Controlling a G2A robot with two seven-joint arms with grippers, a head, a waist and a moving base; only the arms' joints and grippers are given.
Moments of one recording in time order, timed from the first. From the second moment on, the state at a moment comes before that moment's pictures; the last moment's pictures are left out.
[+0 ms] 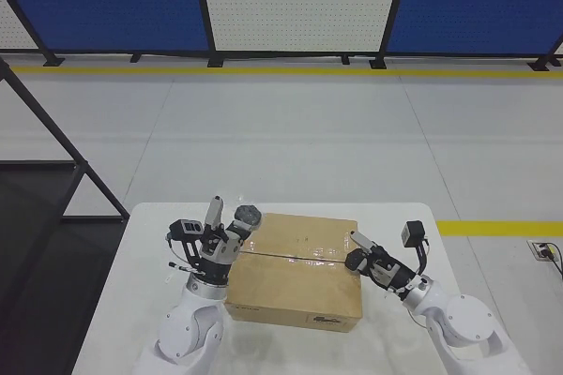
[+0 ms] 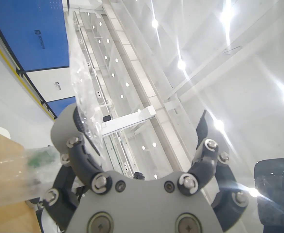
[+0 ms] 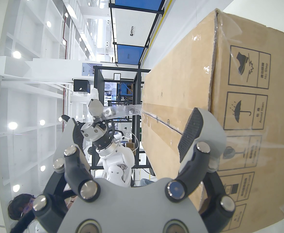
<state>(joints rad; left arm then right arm) 1.00 -1.34 -1.19 -1.55 -0.48 -0.52 -0.16 -1.01 -1.17 1.32 -1.52 0.29 -0.04 0.60</state>
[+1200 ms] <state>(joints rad) 0.99 -1.39 -1.10 -1.52 -0.40 -0.46 -0.22 -1.01 -1.17 1.32 -1.52 0.29 -0.04 0.60</state>
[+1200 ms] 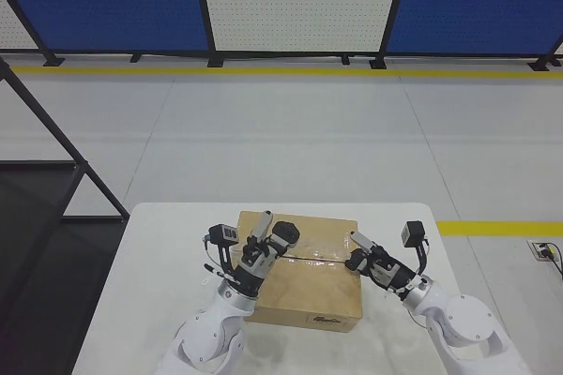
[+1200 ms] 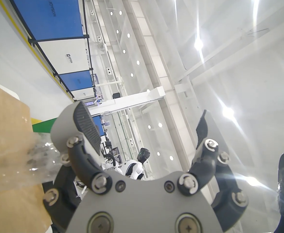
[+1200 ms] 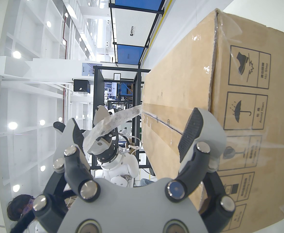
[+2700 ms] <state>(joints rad) 0.98 -1.42 -1.14 -1.49 -0.37 -0.45 -0.22 -1.04 -1.16 1.33 -1.56 0.34 -0.06 0.69</state>
